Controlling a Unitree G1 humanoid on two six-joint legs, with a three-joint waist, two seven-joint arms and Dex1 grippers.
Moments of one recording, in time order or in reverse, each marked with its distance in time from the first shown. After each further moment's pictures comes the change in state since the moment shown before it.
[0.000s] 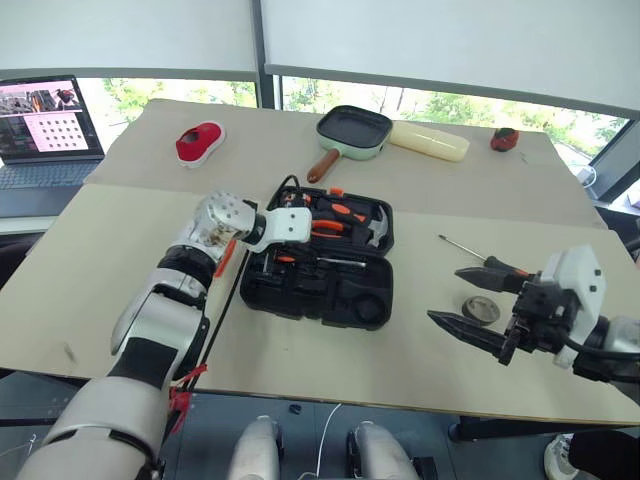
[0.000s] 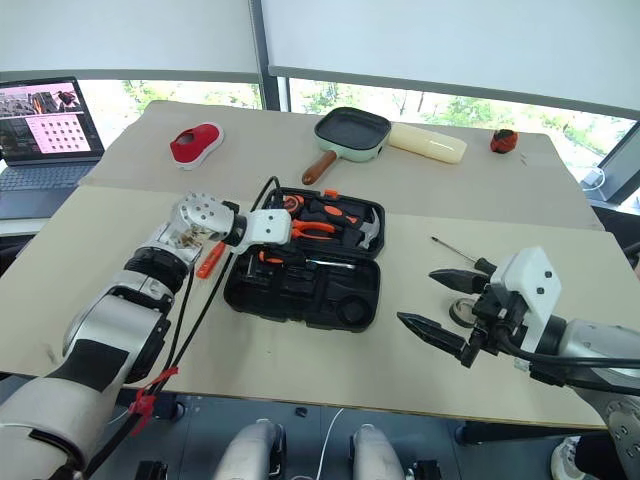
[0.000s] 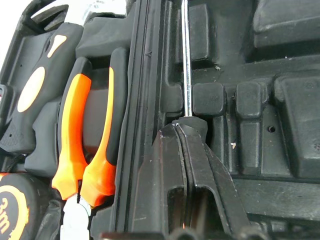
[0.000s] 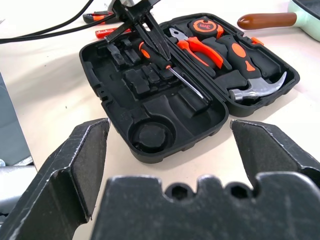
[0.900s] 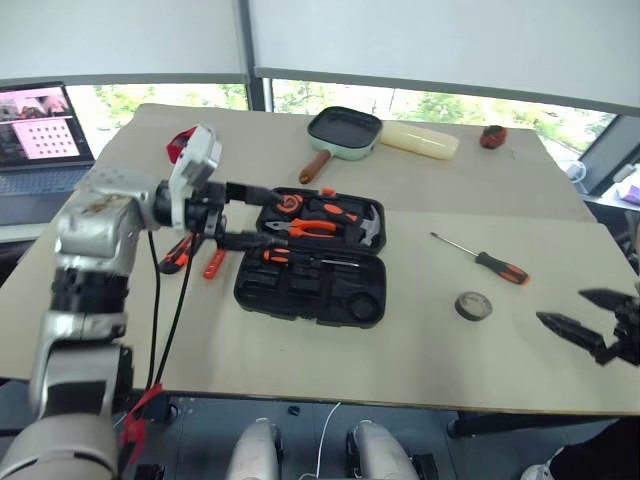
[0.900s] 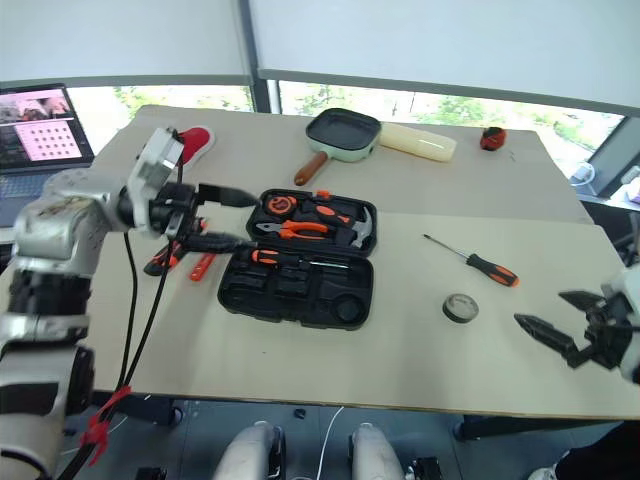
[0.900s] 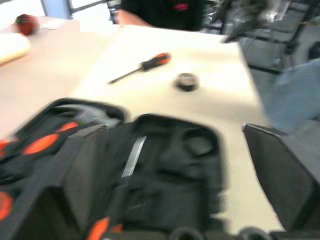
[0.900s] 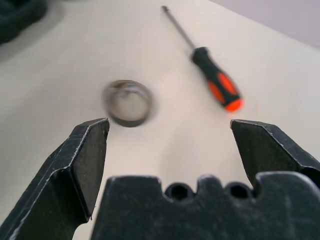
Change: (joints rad) left arm 0.339 0.322 0.345 -1.037 -0.716 1.098 -0.325; right arm 0.110 -0.139 -0.161 0.501 -0.328 -0.120 0.108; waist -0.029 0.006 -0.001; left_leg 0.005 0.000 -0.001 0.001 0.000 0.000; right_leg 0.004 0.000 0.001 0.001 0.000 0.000
